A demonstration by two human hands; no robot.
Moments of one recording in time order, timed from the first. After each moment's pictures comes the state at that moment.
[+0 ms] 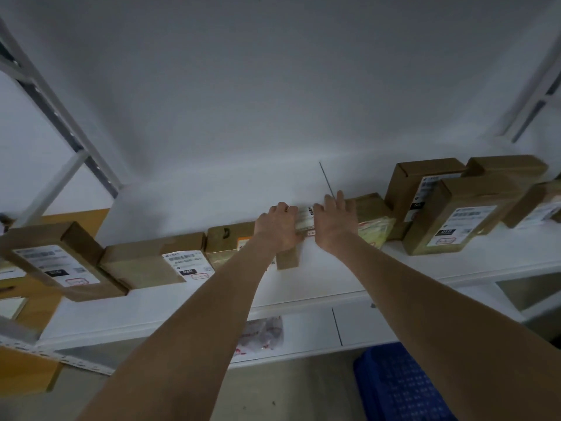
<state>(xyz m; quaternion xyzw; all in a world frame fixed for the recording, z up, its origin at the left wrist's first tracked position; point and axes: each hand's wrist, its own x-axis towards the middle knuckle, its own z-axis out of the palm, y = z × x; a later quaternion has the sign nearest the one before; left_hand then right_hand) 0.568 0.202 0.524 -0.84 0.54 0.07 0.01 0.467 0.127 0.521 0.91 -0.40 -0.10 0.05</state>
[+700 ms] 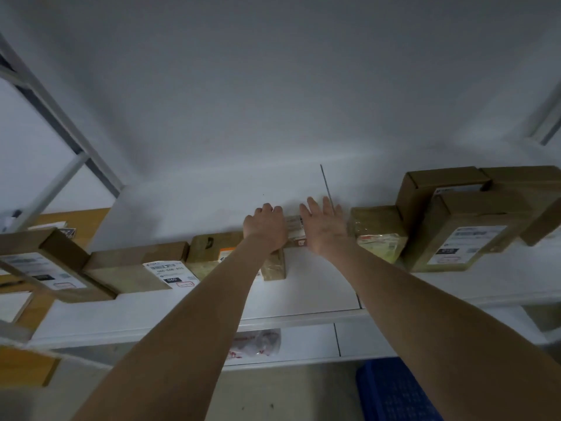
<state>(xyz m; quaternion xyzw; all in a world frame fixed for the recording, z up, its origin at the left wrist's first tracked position) 0.557 0.158 0.522 -0.90 0.42 0.05 0.05 0.469 0.074 0.501 0.94 -0.32 -0.10 -0.01</state>
